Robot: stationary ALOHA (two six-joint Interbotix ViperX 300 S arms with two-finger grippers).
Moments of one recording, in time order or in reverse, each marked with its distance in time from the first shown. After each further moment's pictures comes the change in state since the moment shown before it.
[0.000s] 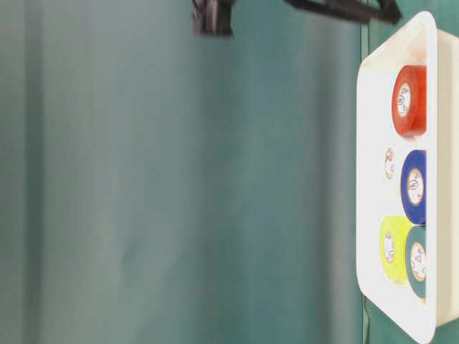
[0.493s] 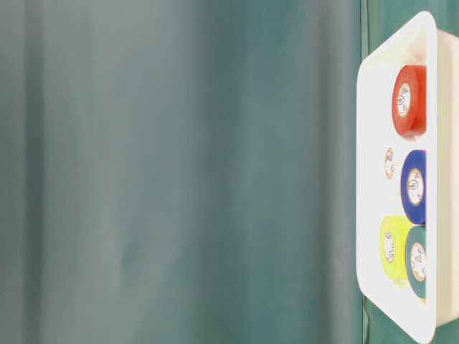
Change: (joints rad) left arm 0.000 0.000 0.000 0.000 0.000 0.000; right arm 0.044 -0.167 0.187 0.000 -0.213 0.002
